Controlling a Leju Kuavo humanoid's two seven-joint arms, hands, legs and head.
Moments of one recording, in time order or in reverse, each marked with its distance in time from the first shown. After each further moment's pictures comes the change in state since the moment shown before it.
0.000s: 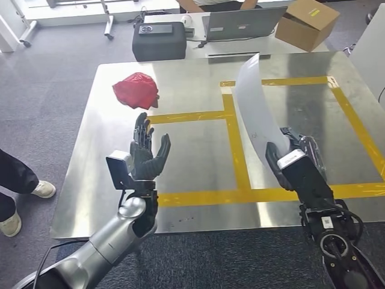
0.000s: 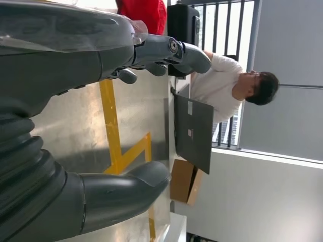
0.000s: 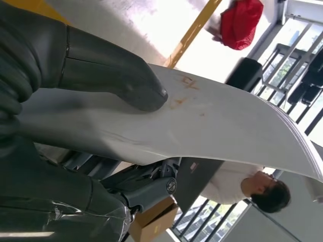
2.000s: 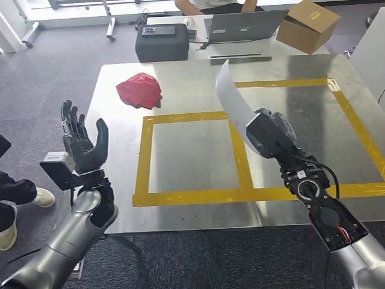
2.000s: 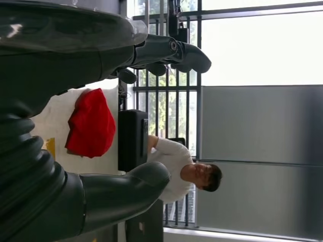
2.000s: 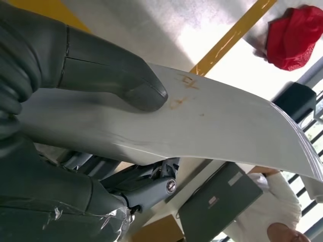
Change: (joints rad) left arm 0.105 0.180 0.235 -0.231 -0.052 0.214 -0.047; right arm -0.355 0.107 0.187 0.570 -0.142 0.054 -0.059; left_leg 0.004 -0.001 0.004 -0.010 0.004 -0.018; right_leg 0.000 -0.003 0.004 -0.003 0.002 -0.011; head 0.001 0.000
